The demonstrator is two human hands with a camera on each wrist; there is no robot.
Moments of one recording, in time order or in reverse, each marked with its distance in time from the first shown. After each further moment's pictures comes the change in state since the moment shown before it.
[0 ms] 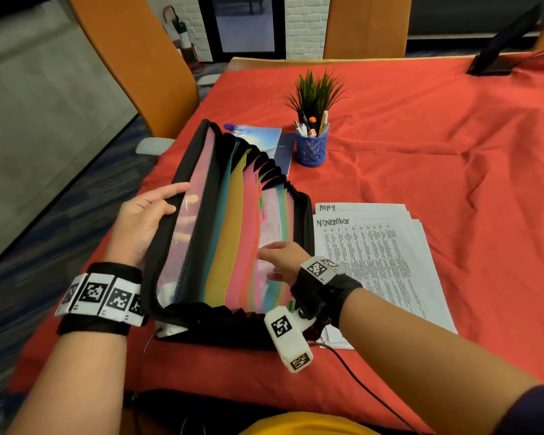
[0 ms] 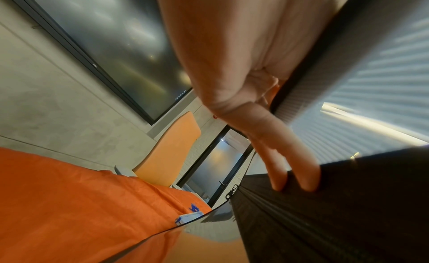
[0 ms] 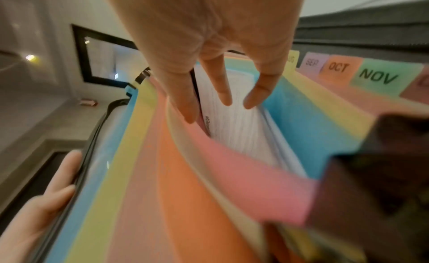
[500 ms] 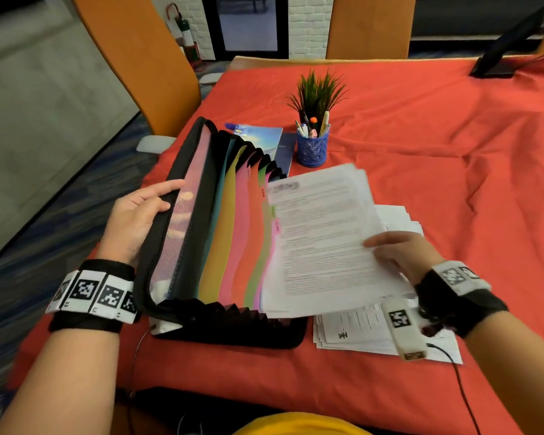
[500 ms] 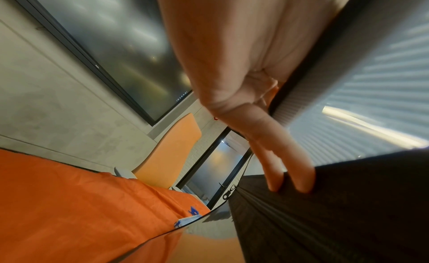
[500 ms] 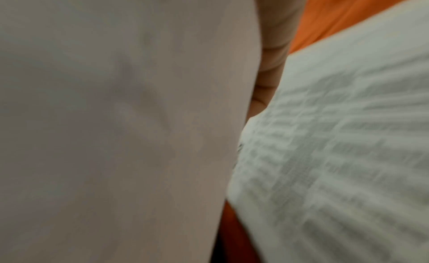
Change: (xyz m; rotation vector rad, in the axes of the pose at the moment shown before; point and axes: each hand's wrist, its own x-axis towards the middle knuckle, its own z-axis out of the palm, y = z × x) left_hand -0.003 0.008 -0.002 0.018 0.029 -0.002; right_hand -0.047 0.029 -0.164 -0.092 0.405 -0.134
